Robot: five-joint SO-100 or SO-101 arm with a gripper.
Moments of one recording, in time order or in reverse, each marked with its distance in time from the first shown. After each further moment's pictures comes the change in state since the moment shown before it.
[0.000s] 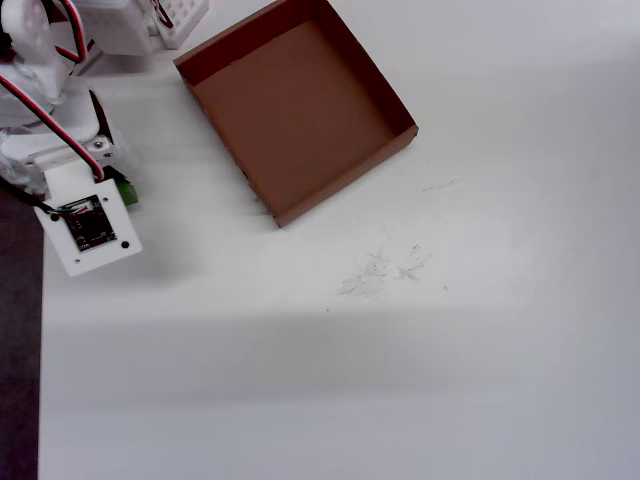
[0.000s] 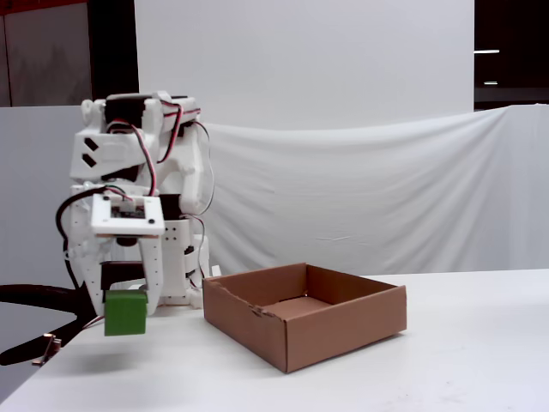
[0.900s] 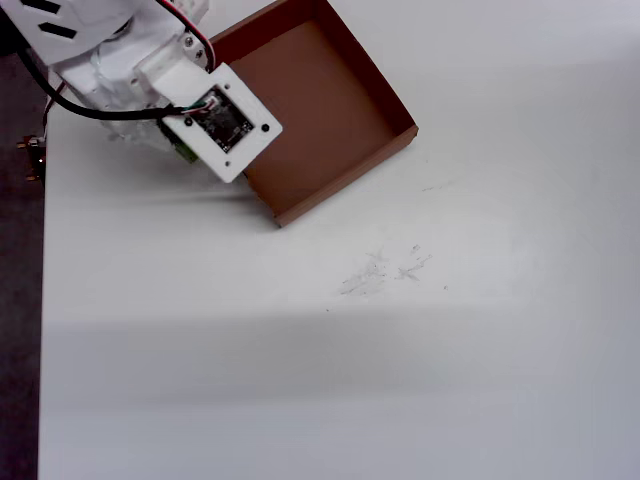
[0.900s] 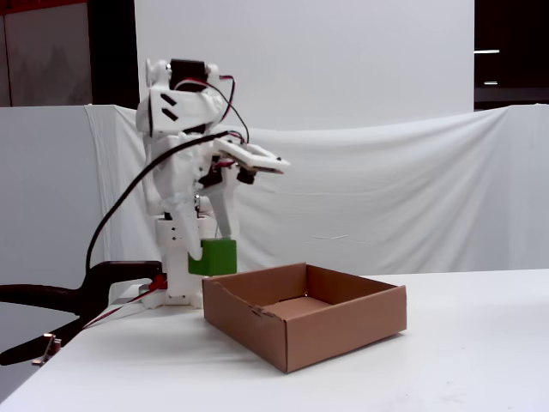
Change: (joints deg) arm -28.1 11.2 -7.6 17.9 0.0
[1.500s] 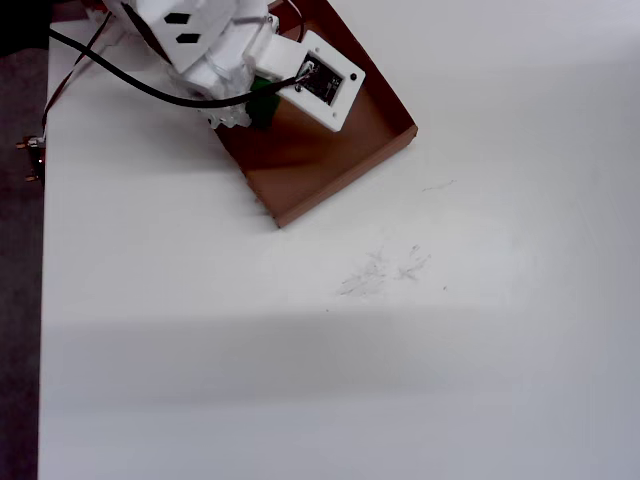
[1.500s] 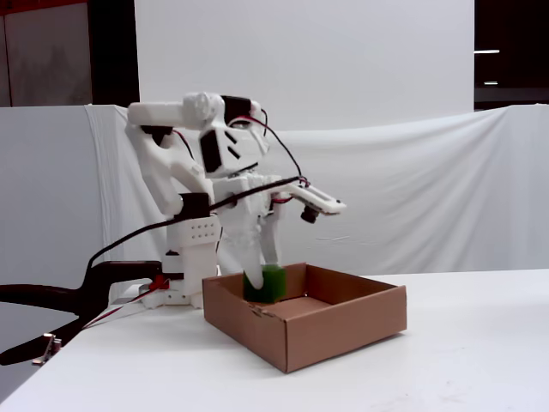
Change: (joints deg) arm -20.9 -5.4 10.7 -11.5 5.5
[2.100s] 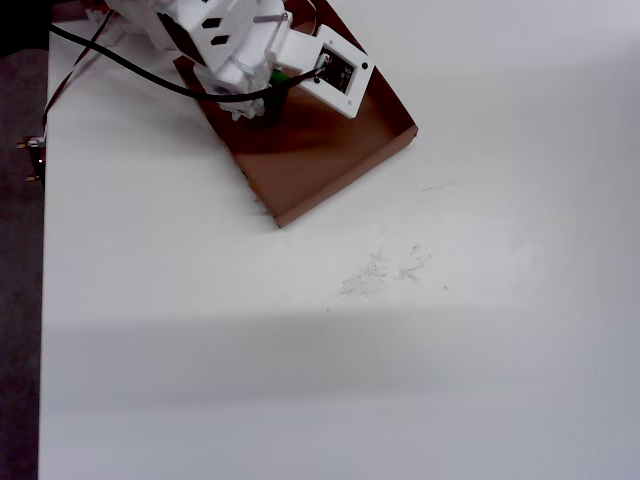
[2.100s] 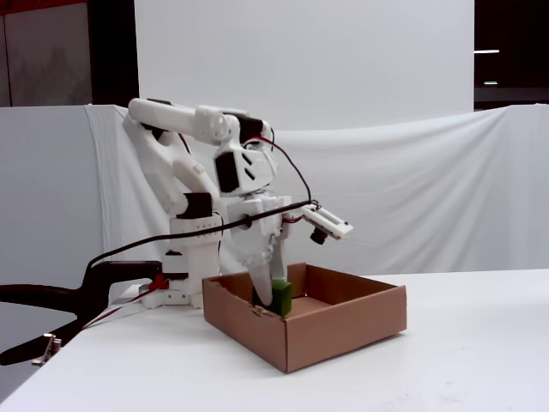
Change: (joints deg) arm -6.0 -3.6 5.1 -5.9 3.3
